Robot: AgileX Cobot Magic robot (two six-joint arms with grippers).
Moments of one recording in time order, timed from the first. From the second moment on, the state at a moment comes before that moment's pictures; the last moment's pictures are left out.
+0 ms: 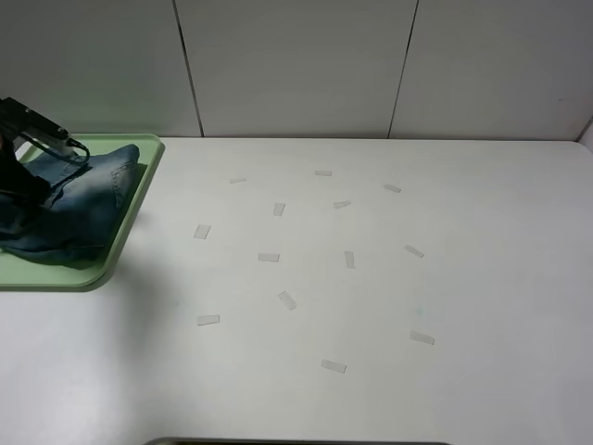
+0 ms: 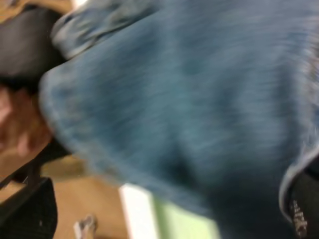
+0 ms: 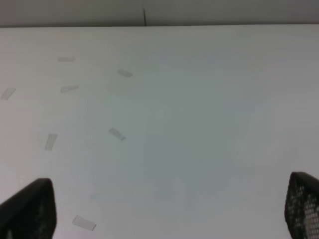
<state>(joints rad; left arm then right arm) 0.10 1.94 -1.10 1.00 0.55 -0.46 0.10 -0.01 -0.49 0.02 1.02 0.01</state>
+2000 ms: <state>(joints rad) 0.11 0.68 -0.98 0.19 0.62 0.08 0.10 -0.01 -0.49 0.02 1.02 0.01</state>
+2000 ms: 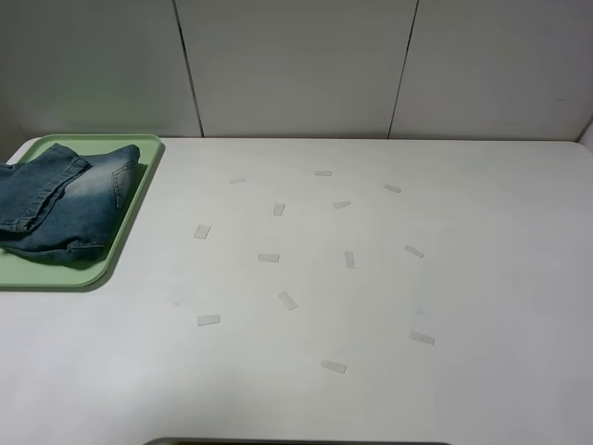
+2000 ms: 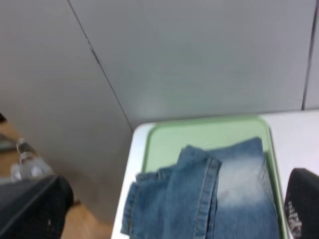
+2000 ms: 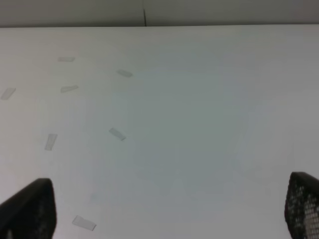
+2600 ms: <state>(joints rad) 0.11 0.11 -0.83 0.19 0.87 0.04 0.10 -0.01 -0.49 0.02 1.02 0.01</state>
